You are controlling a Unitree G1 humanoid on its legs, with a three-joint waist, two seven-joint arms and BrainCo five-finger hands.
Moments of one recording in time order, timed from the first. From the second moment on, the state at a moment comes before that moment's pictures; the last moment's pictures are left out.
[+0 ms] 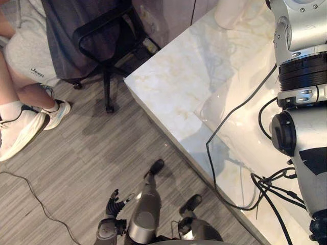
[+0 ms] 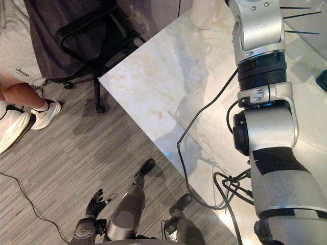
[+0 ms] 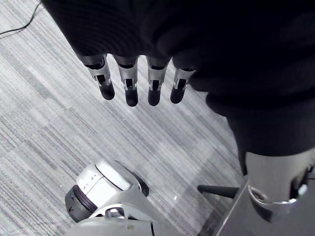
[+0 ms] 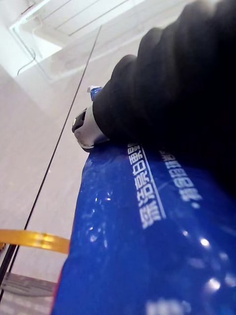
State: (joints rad) left arm 0.13 0.14 -0.01 0.83 -0.03 -0.24 0.15; right arm -1.57 -0.49 0.10 0.66 -0.03 -0.22 -0.68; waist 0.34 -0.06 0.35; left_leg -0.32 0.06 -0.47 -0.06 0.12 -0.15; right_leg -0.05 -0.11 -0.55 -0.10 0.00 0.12
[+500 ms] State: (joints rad) left arm 0.13 0.15 -0.05 0.83 -0.03 -0.25 0.16; right arm -1.61 -0.55 0.14 0.74 -0.09 -0.19 -0.74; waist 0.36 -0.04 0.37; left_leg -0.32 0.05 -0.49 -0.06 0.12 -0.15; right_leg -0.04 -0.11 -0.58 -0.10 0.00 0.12
